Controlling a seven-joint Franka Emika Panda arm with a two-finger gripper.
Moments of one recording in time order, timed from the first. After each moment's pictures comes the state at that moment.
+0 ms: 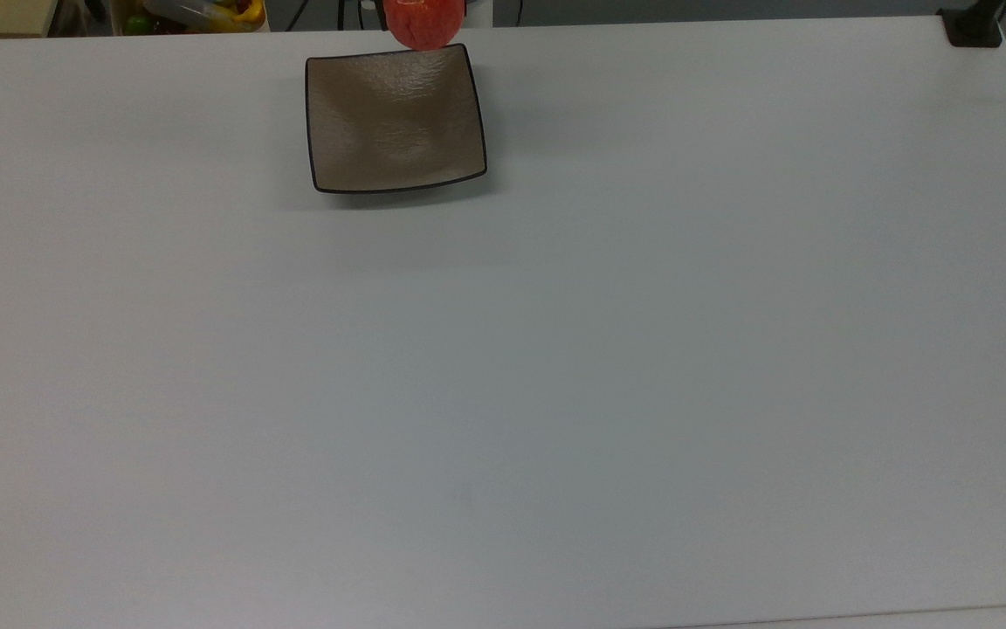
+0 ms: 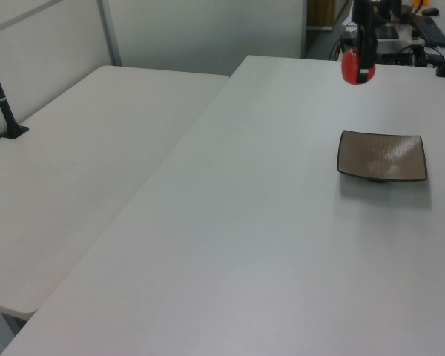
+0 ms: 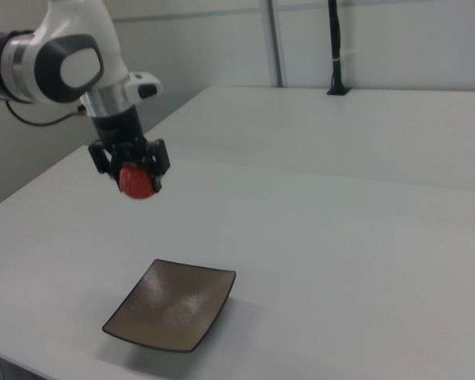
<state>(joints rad) 0.20 -0.19 -0.07 -1.93 -0.01 1.77 -0.21</state>
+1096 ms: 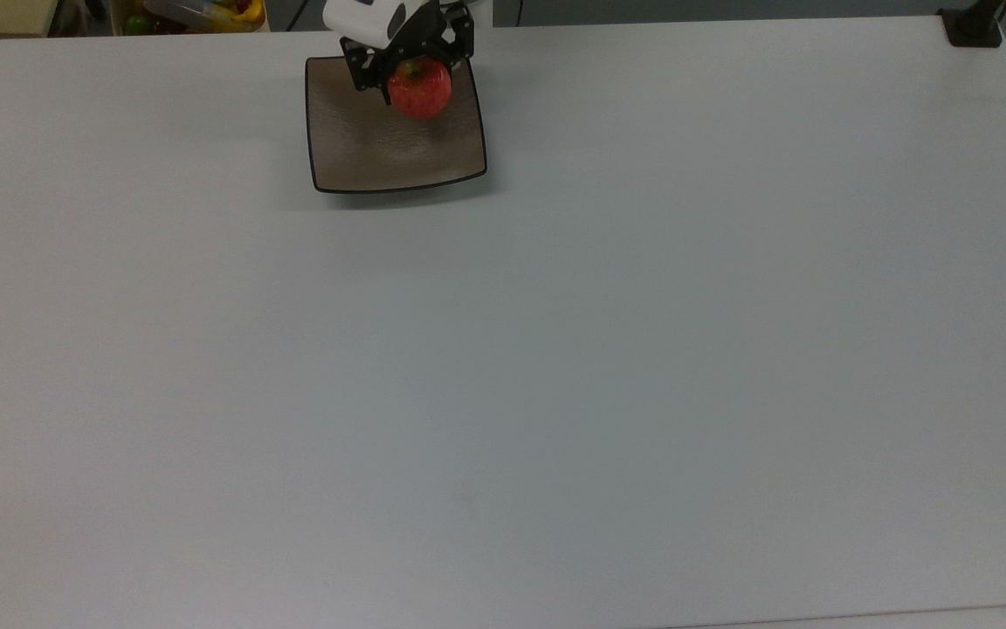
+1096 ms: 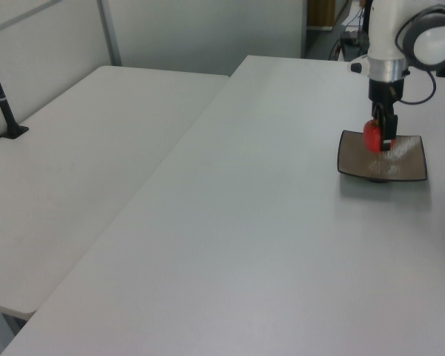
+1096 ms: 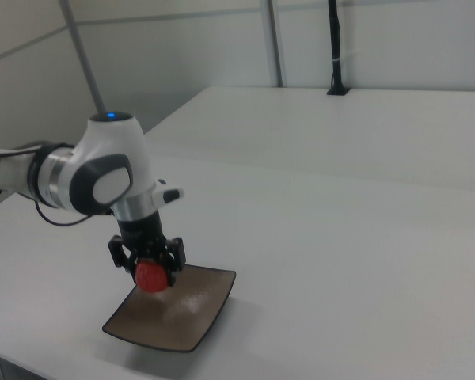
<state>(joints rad) 0.14 -0.21 -0.07 -2.38 0.00 2.11 -0.35</state>
